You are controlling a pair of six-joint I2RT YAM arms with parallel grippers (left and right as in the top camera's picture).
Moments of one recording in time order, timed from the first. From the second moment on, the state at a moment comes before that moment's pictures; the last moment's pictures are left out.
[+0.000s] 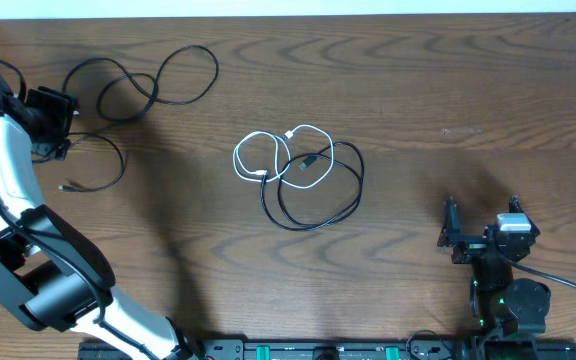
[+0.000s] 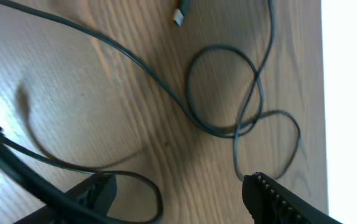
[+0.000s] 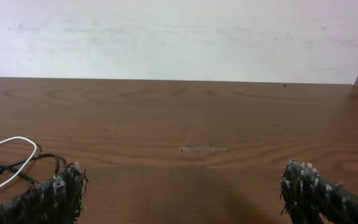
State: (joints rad) left arm 0.56 1.90 1.63 -0.82 0.26 -0.75; right arm 0.00 0.01 0.01 -0.07 0.00 0.00
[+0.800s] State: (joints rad) left arm 0.56 1.94 1.97 -0.66 0.18 -0.69; right arm 0.00 0.01 0.01 -0.07 0.00 0.00
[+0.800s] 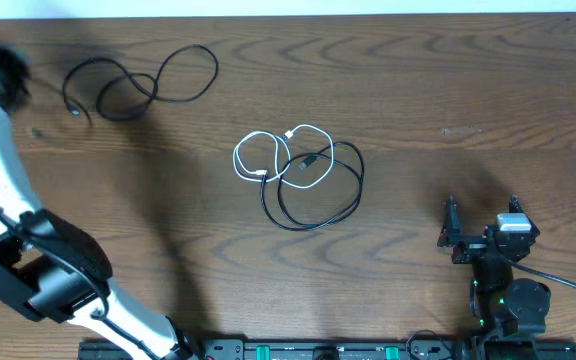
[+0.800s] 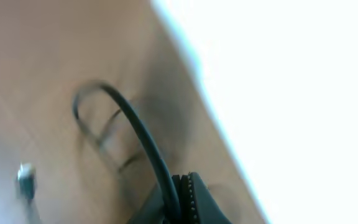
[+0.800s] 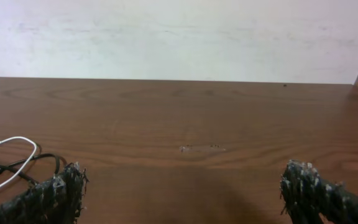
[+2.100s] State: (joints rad) left arm 0.22 2.15 2.08 -0.79 0.33 -0.31; right arm 0.00 0.01 0.01 -0.07 0.00 0.00
